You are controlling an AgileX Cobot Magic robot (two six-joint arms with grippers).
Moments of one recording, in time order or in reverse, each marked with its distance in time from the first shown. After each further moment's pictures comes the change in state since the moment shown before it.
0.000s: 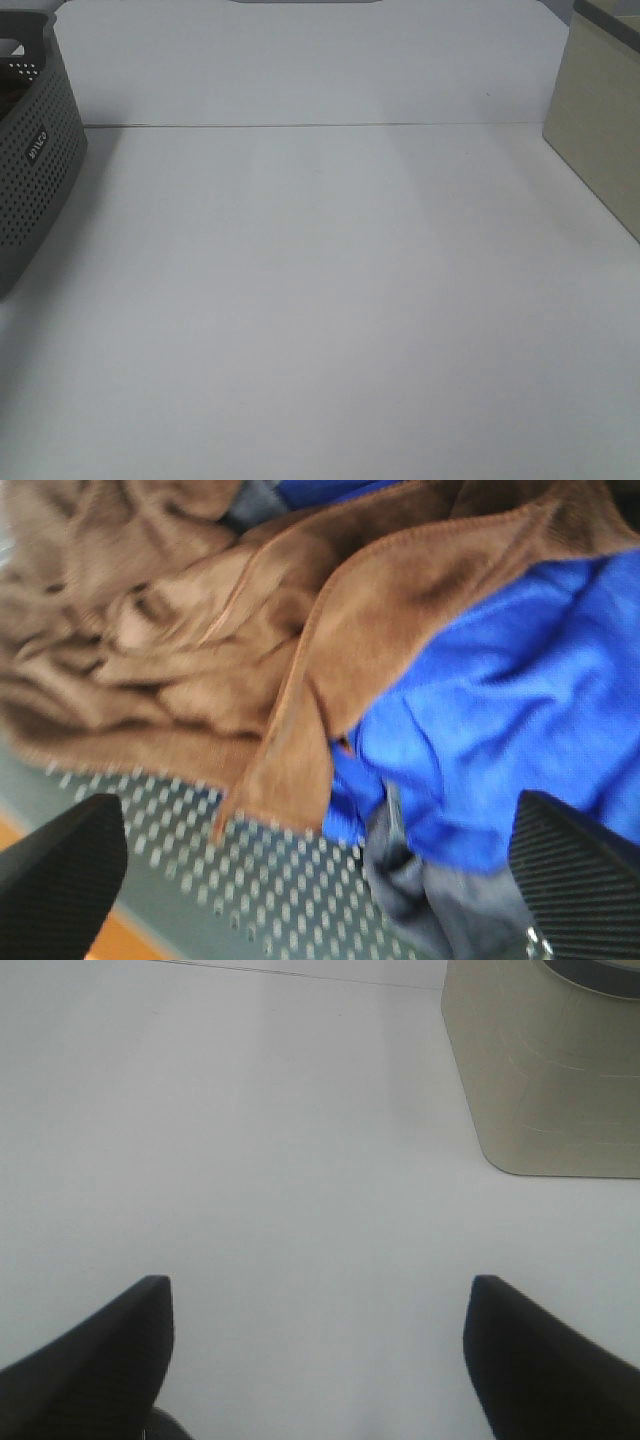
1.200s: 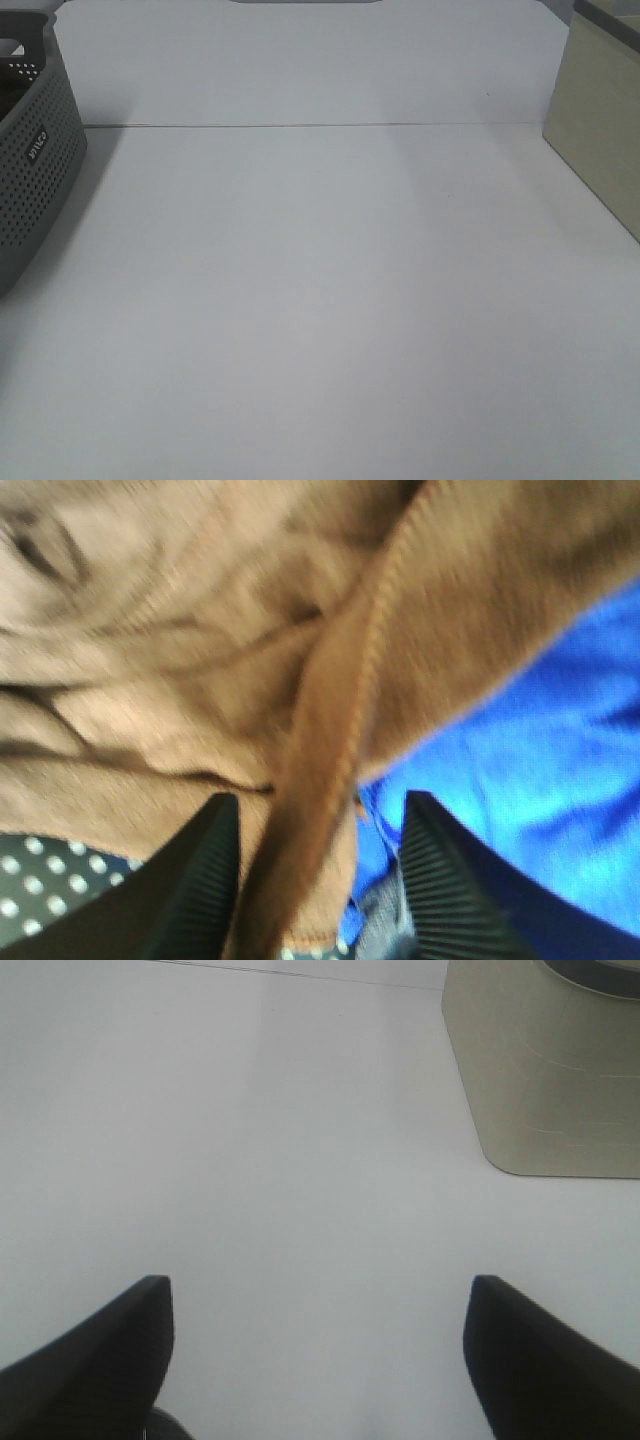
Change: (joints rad) left arm 0.154 0.163 -0.031 -0.134 -0.104 0.046; right arm 0.000 0.000 0.000 0.001 0.000 0.000
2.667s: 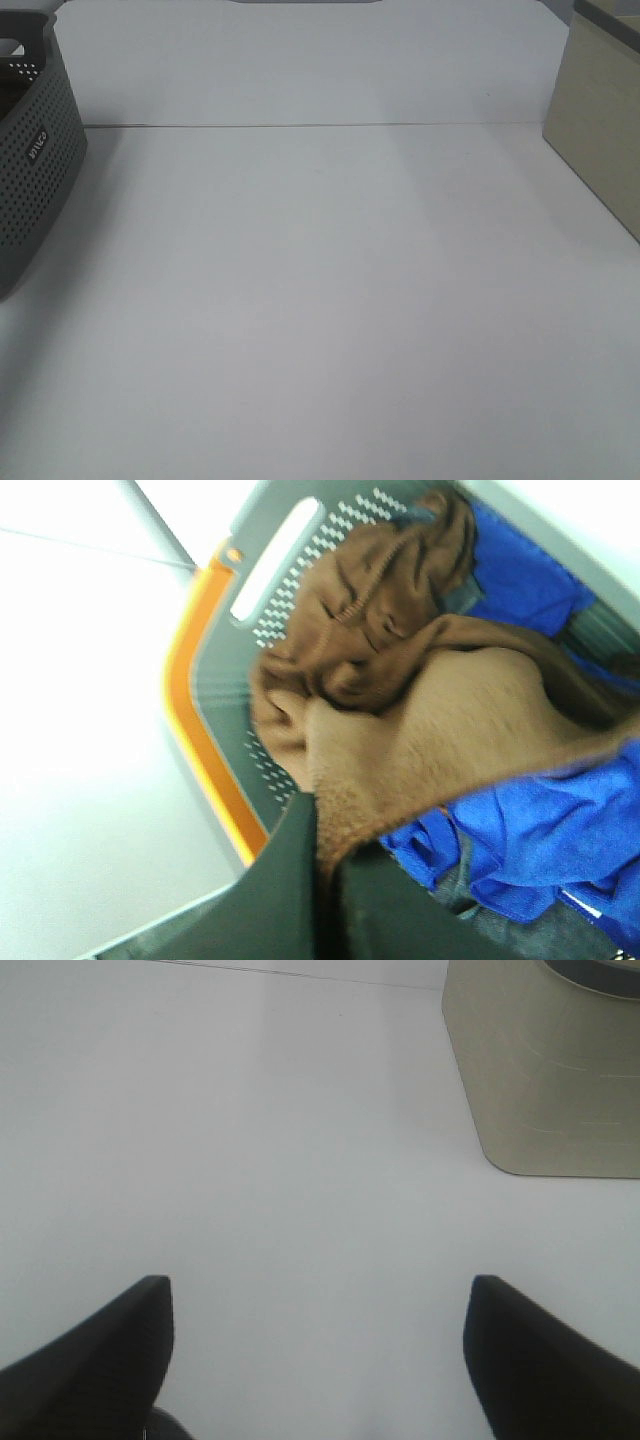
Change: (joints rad) left arm -0.180 -0.447 0.000 0.033 0.033 -0.194; right arm 0.000 0.000 0.000 0.000 0.000 0.000
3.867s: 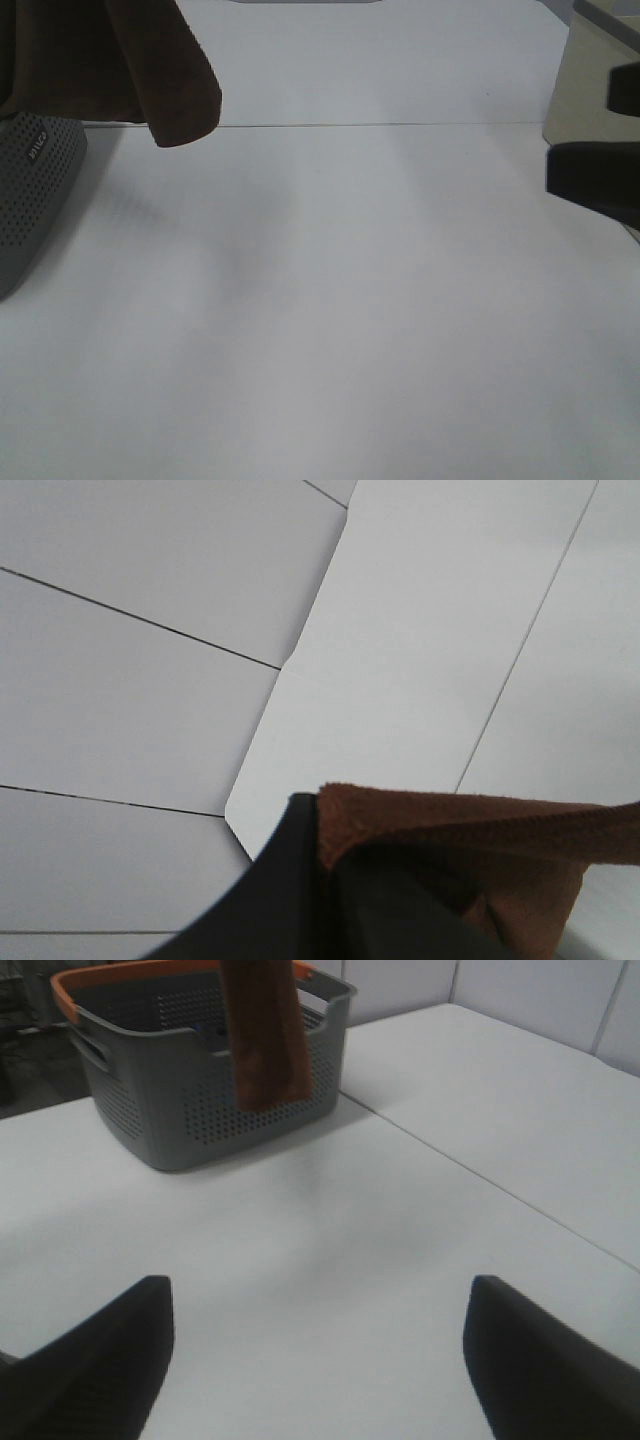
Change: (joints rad) left arm -0.704 -0.316 0.000 0.201 -0.051 -0.197; right arm 0.000 0.754 -0.022 1.177 -0.257 -1.410
